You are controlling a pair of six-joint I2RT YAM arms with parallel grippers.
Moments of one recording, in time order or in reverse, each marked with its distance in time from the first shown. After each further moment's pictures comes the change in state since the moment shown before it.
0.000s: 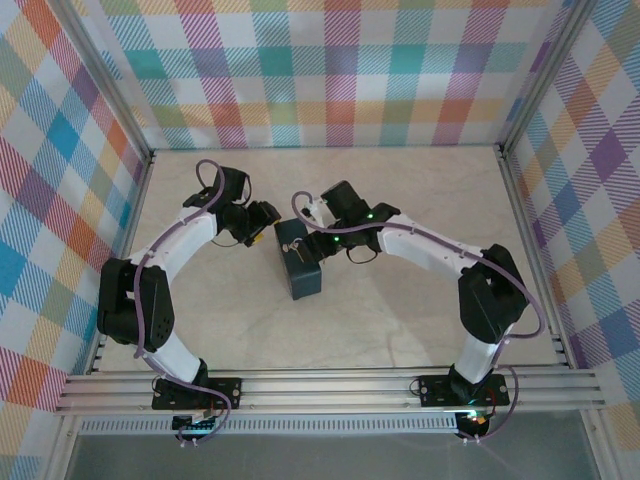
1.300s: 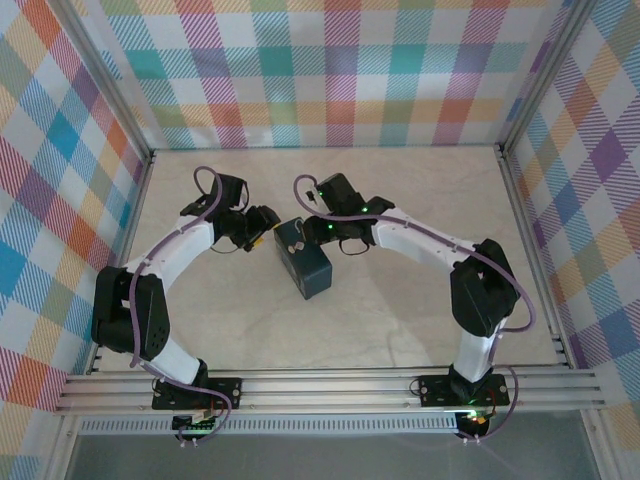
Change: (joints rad) left arm 0.002 -0.058 -0.084 0.053 0.022 -0.005; right arm -0.013 0.048 0.077 0.037 0.162 0.236
